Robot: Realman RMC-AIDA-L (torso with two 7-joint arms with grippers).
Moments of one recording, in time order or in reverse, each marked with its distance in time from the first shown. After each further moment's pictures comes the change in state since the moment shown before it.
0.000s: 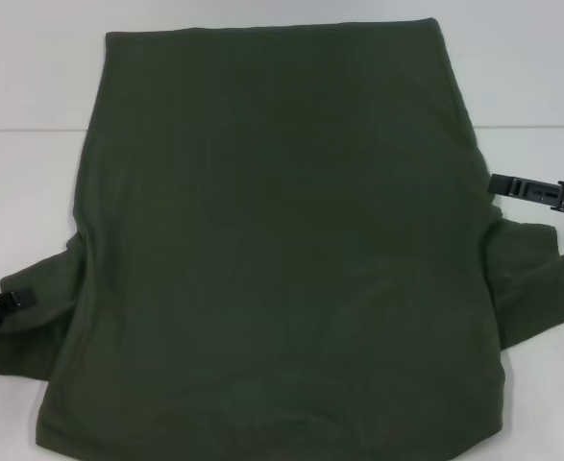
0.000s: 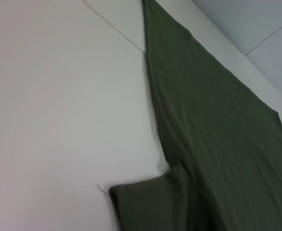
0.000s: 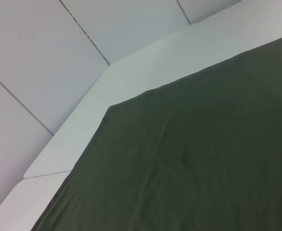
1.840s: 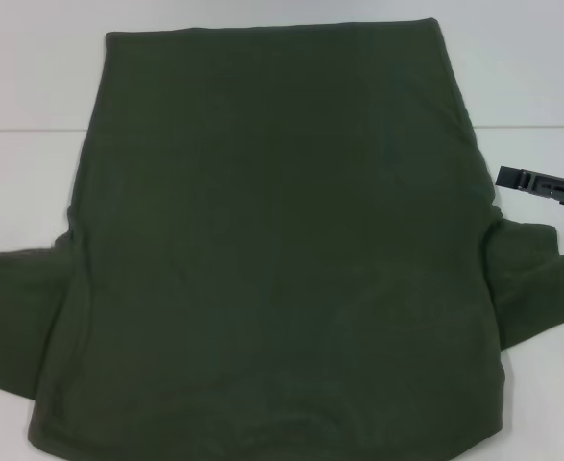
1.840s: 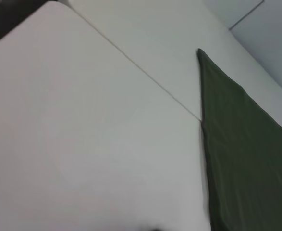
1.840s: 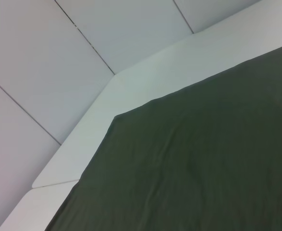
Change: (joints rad) left arm -0.059 0.130 -0.006 0.001 0.054 -0.081 -0.231; right arm -0.001 -0.003 0.046 0.000 0.001 -0.037 -0.007
